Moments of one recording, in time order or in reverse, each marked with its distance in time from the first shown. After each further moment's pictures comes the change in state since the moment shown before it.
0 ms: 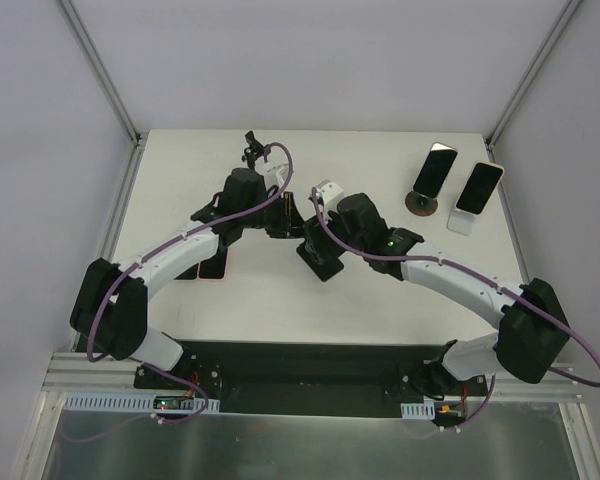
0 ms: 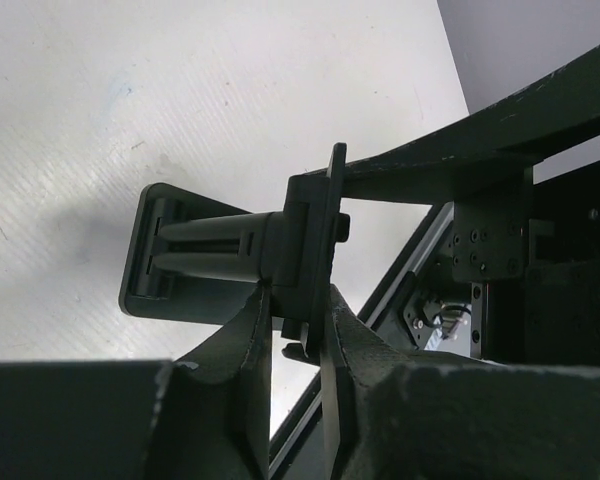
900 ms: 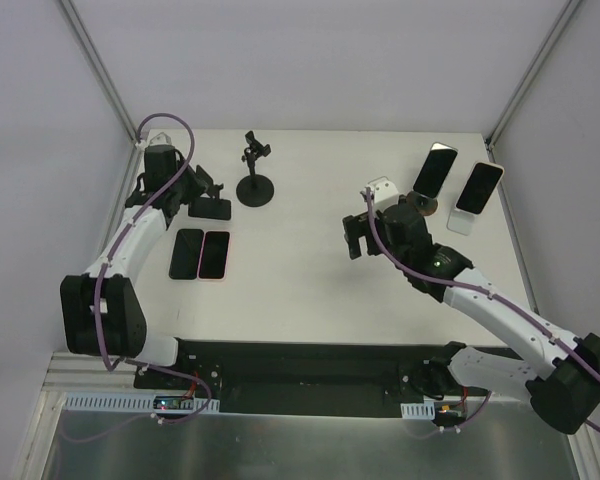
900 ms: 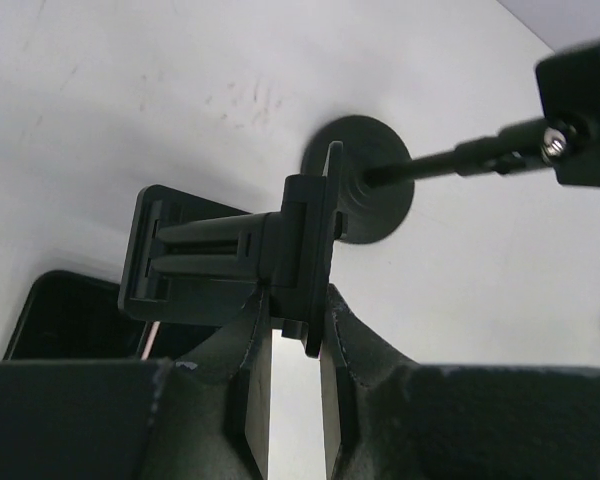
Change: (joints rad) left arm 0.491 -0.088 0.057 -0.178 -0.552 0.017; right arm -0.089 -0.317 -0.152 -0.048 0.234 0.014
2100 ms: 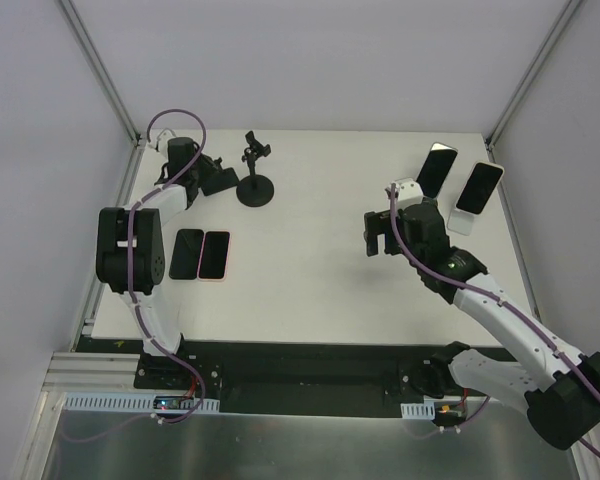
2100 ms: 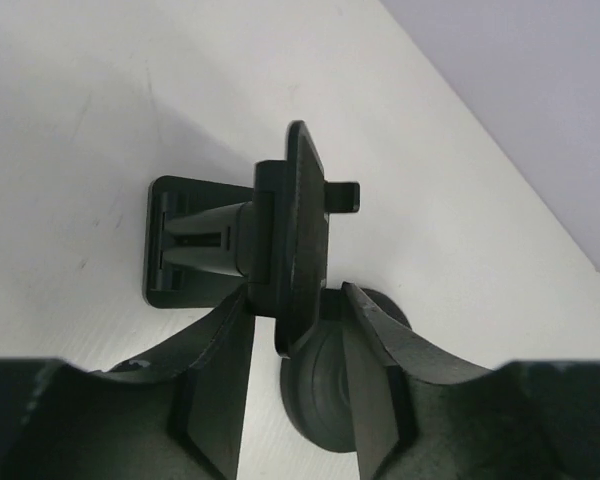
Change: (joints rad) left arm 0.002 0.500 0.190 0.395 -0.156 -0.181; right arm -0.154 -0.082 -0.058 -0.042 -0.027 0.043
